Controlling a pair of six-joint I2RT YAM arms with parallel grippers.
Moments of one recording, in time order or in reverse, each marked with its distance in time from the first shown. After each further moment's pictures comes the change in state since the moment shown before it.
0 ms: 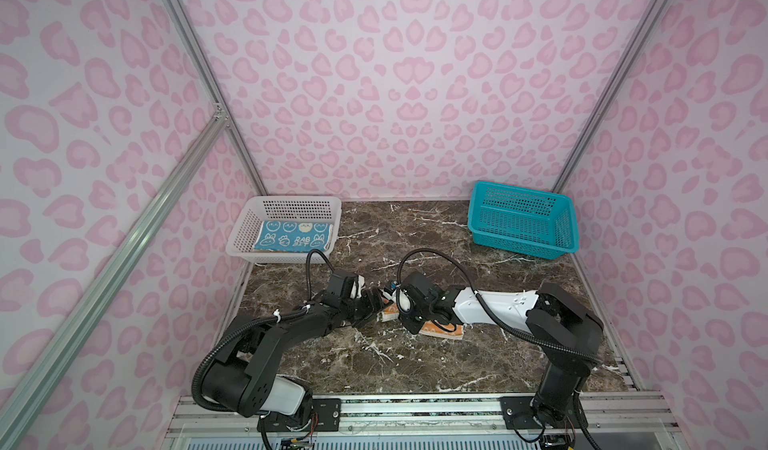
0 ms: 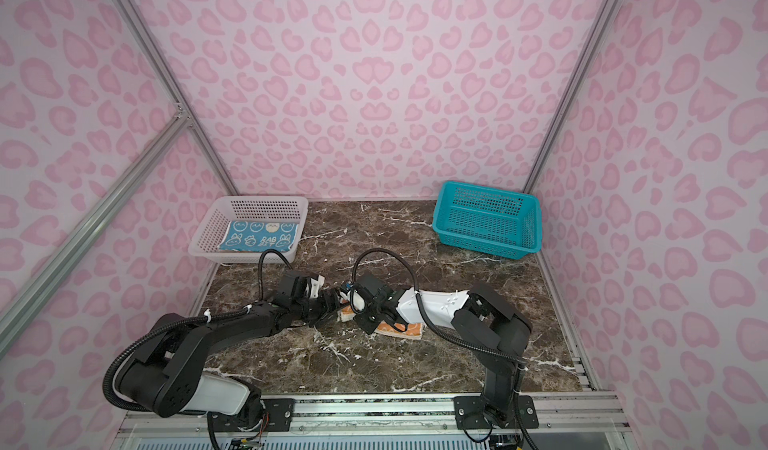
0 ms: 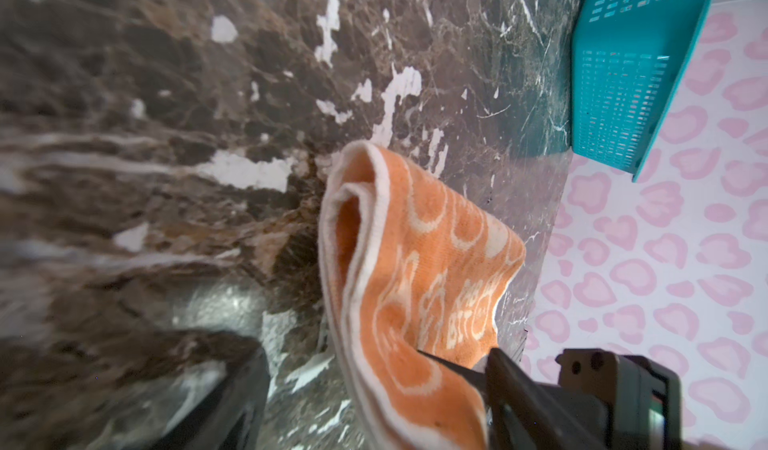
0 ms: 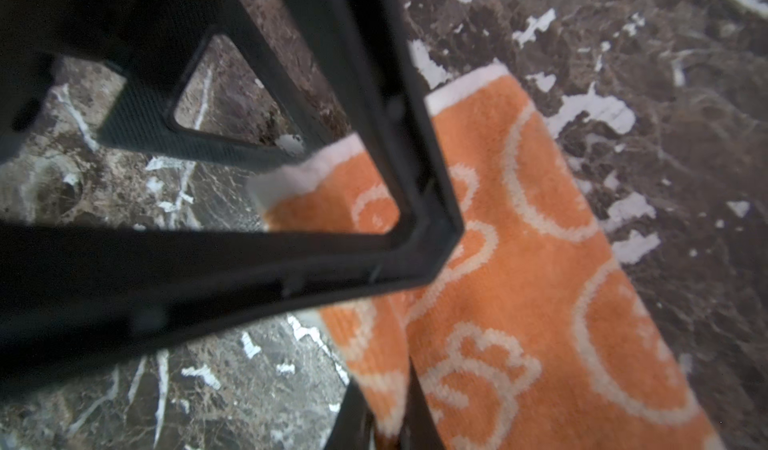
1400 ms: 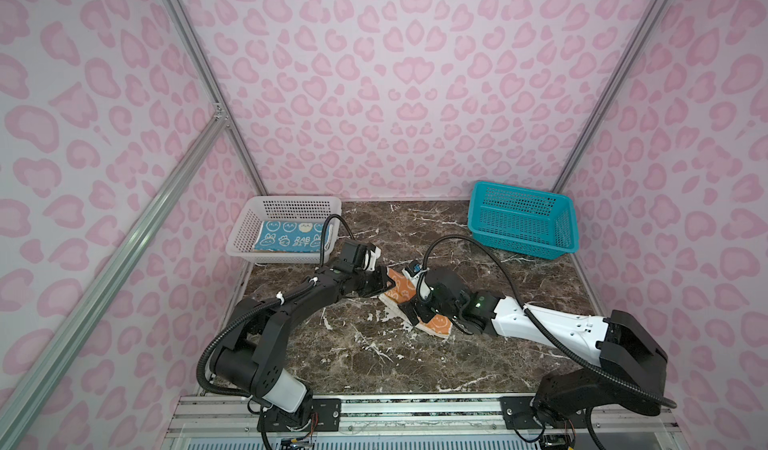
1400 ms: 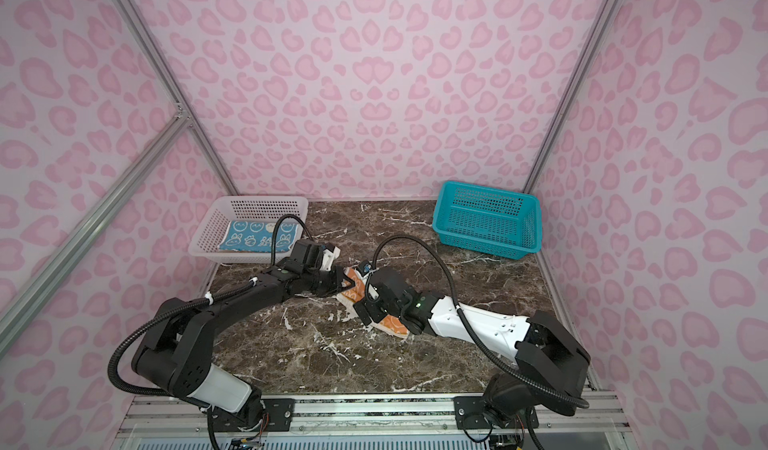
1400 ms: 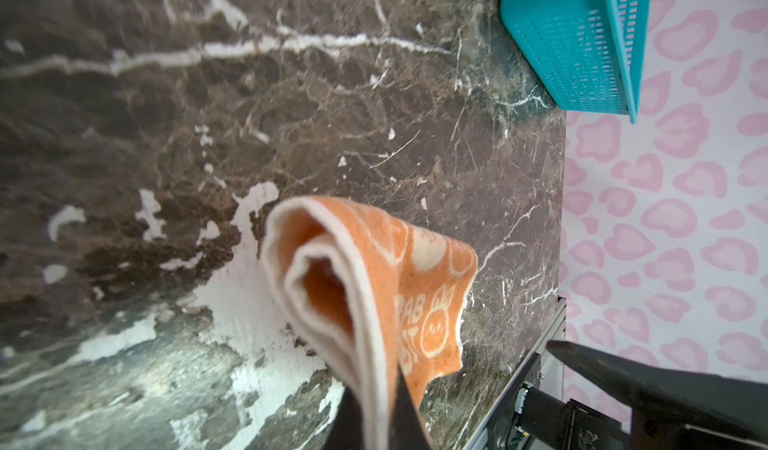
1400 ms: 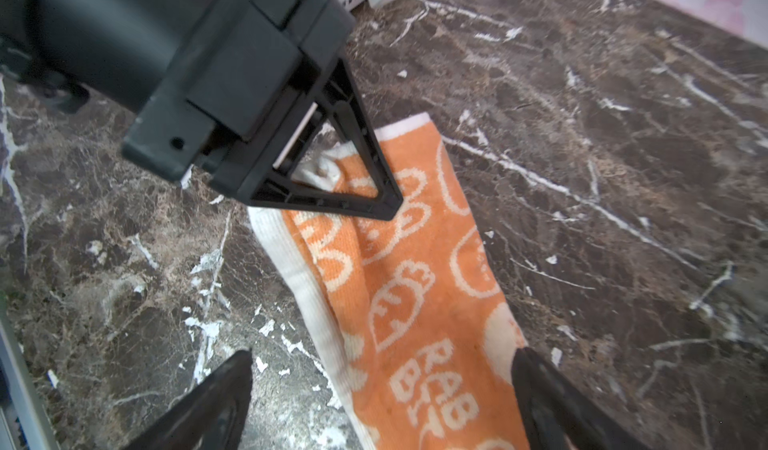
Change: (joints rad) left arm -0.014 0.082 0.422 -0.373 -0.021 0.349; right arm -0.006 -0.360 -0.131 0.087 0.217 0.124
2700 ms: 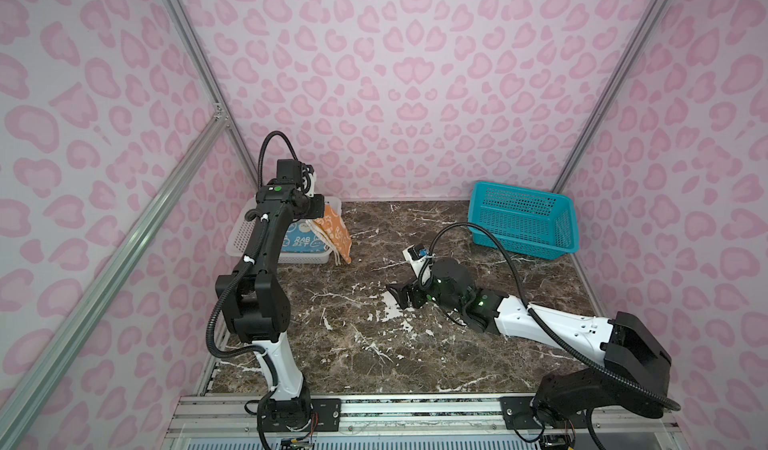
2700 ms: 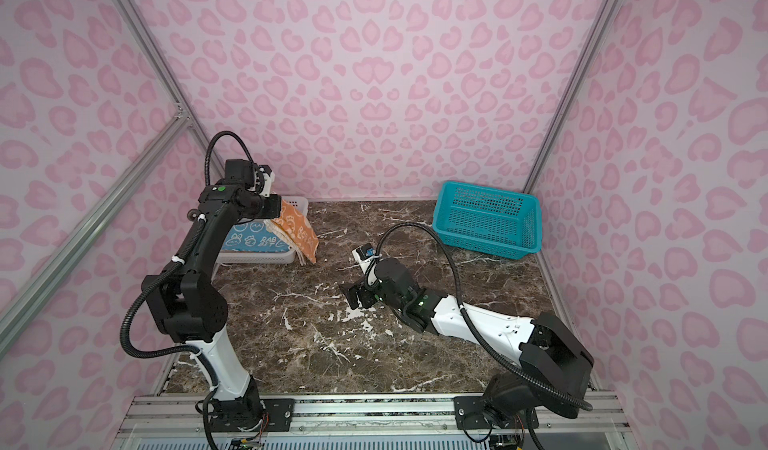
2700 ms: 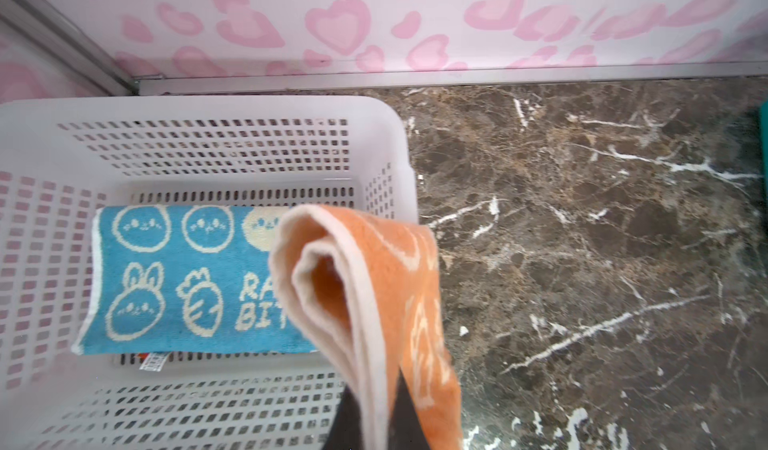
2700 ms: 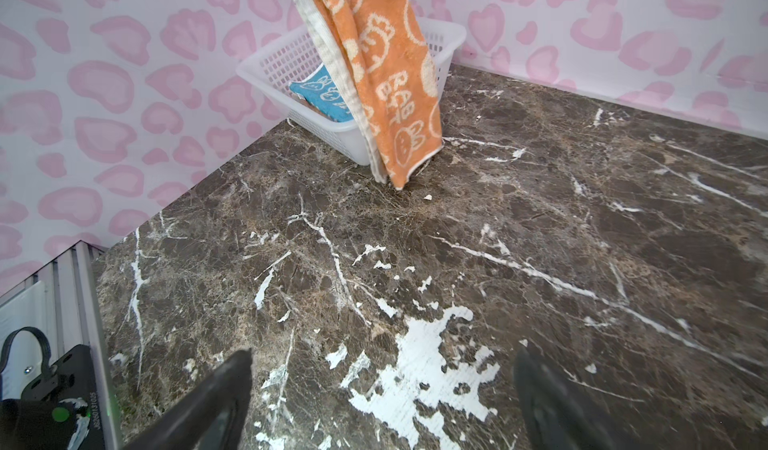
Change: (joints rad) left arm 0.453 0.350 0.969 -0.631 -0.402 0.638; right arm -0.013 0.003 0.006 0.264 -0.079 0.089
